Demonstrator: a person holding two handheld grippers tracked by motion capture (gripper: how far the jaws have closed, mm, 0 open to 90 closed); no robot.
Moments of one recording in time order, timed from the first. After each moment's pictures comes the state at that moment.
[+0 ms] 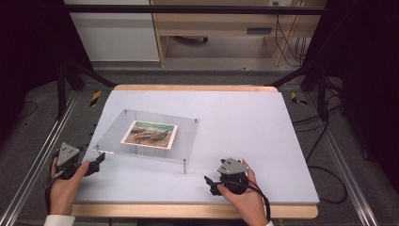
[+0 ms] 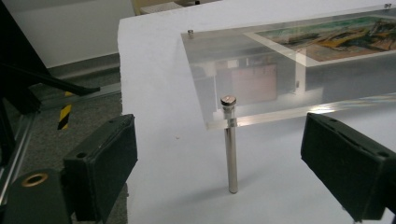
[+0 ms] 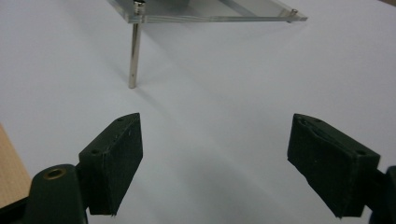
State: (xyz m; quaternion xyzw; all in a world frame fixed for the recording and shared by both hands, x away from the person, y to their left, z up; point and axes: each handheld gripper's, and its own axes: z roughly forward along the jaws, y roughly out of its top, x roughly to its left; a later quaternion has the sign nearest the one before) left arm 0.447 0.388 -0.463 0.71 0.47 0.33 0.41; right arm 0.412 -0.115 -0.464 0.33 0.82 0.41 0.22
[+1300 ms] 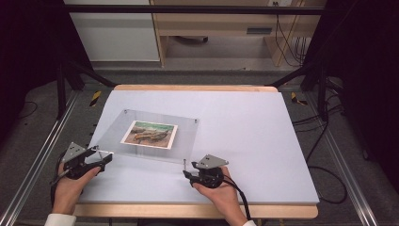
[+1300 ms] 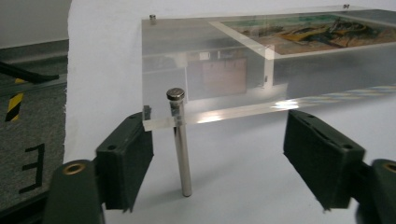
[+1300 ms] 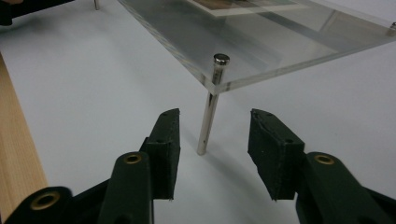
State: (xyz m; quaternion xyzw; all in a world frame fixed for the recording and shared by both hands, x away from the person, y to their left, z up) left arm 0.454 0.378 -0.470 0.72 0.47 0.27 0.43; right arm 0.432 -0.054 -0.477 0.33 0.80 0.47 0.14
